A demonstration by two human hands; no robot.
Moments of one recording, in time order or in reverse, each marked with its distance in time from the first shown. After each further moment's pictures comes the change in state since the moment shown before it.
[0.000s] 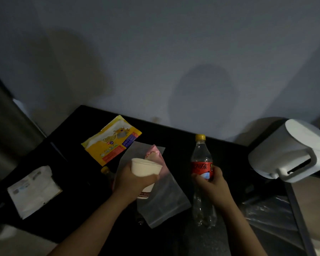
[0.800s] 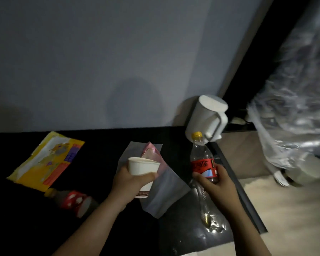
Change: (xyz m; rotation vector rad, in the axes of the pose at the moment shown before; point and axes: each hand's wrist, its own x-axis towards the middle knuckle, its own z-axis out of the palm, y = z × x) left_hand -0.073 0.027 0.073 0.048 -0.423 0.114; right_hand -0.148 0.004 -0.083 -0.019 0.511 -0.006
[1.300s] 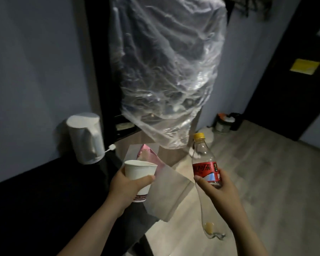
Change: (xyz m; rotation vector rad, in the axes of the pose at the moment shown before) left_hand -0.122 0.049 0.319 0.045 -0.537 0.202; right_hand -0.116 0.079 -0.312 0.033 0.629 0.088
